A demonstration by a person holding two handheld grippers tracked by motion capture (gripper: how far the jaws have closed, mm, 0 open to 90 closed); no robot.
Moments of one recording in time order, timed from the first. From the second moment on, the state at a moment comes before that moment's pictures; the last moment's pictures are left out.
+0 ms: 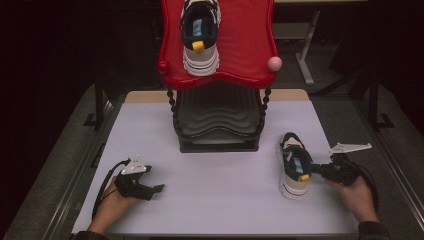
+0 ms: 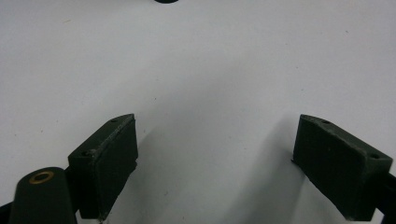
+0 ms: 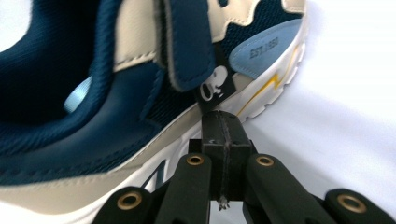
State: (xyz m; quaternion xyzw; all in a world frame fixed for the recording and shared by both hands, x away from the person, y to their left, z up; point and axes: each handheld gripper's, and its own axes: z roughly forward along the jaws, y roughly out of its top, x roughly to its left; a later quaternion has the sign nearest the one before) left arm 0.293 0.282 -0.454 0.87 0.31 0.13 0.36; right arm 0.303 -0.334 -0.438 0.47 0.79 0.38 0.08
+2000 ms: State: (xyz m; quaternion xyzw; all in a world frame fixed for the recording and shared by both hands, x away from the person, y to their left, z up) left arm 0.293 0.282 -0.454 0.87 0.31 0.13 0.36; right arm 0.337 -0.299 -0.407 0.39 0.78 0.48 0.08
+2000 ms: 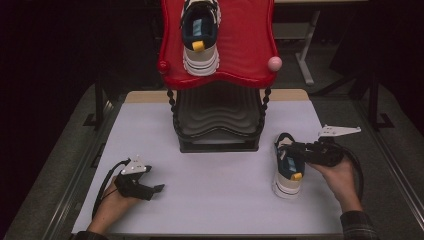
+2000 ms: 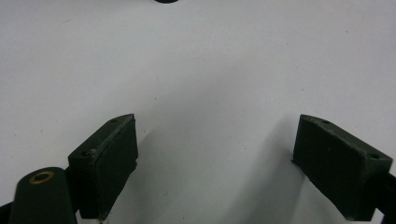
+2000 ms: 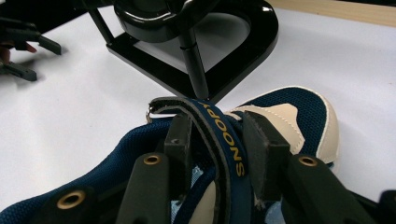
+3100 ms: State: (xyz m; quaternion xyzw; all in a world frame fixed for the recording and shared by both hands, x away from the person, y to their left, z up) left arm 0.293 0.282 -0.454 0.87 0.31 0.13 0.36; right arm 0.336 -0.316 -0.343 0.36 0.72 0.58 0.10
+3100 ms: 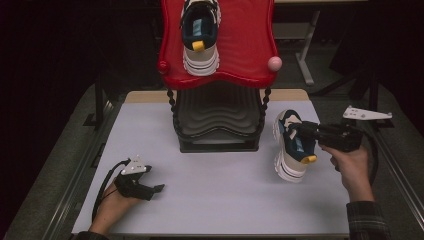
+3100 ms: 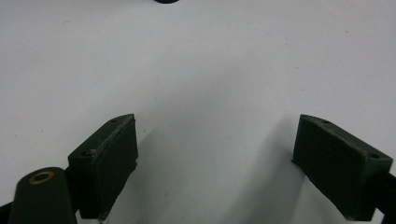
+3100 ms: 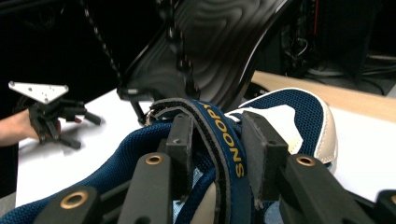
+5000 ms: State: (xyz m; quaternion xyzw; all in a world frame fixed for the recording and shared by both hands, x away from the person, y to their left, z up) left arm 0.293 0.282 -0.454 0.87 0.31 0.13 0.36; right arm 0.378 -0.290 -0.093 0.28 0.67 0.66 0.20
